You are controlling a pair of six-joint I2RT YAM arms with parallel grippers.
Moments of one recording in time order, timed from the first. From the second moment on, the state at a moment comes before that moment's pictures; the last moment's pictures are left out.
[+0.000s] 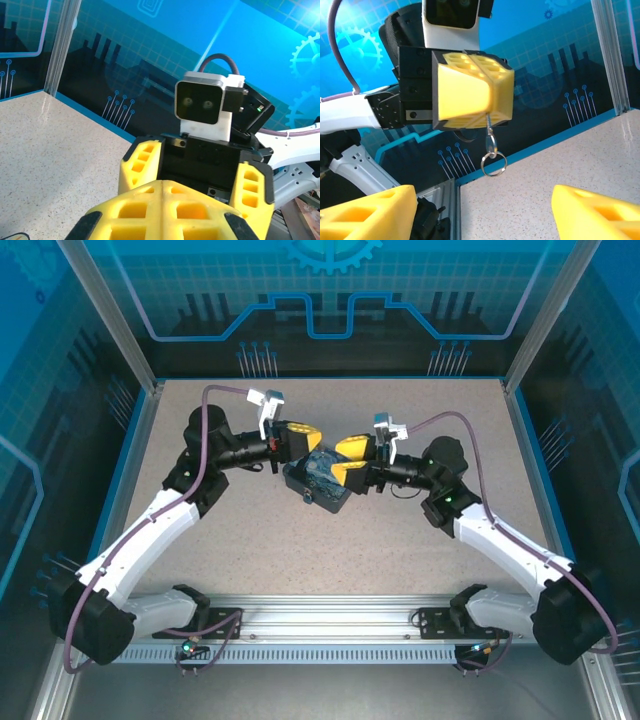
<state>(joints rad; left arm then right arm) -0.42 1.17 1.03 0.17 0.85 -0.47 0.51 1.17 0.77 0.56 -0.84 0.51</state>
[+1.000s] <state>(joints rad) -0.43 1.19 1.03 0.18 0.85 -0.46 0.55 1.26 0.84 0.57 -0.82 0.52</state>
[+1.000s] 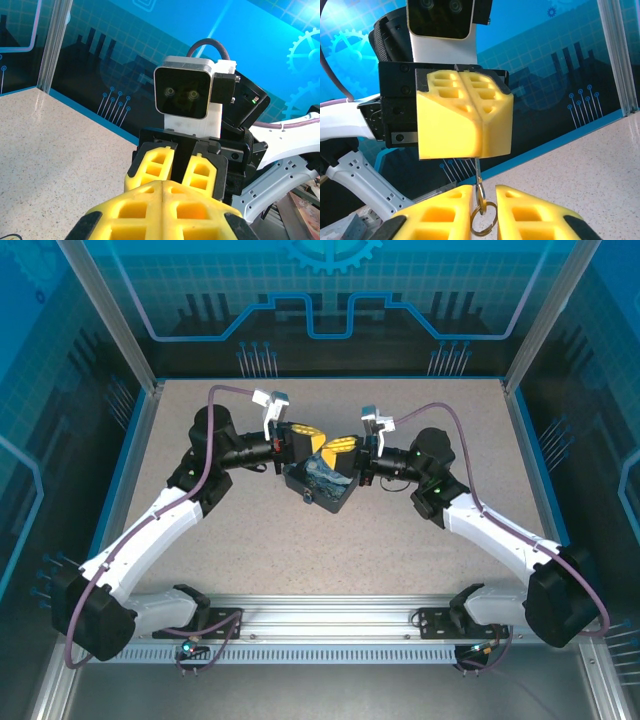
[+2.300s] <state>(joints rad) -0.30 1.05 0.81 0.02 0.62 -0.44 0.53 1.16 0.83 0.04 -0.53 0.34</state>
